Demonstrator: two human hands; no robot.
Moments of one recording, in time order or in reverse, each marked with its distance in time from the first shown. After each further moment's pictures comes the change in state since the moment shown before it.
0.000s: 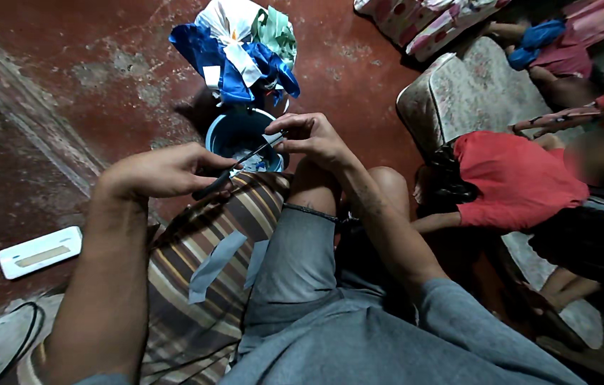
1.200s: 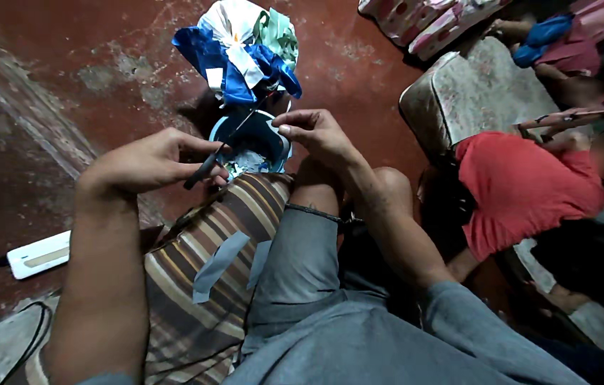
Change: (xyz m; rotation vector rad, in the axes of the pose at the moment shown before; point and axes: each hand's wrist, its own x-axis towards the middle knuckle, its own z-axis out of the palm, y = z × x) left_hand -0.016 0.002 -0.010 -0.070 0.201 0.012; right_hand 0.002 -0.005 -0.001 -0.001 0.160 0.109
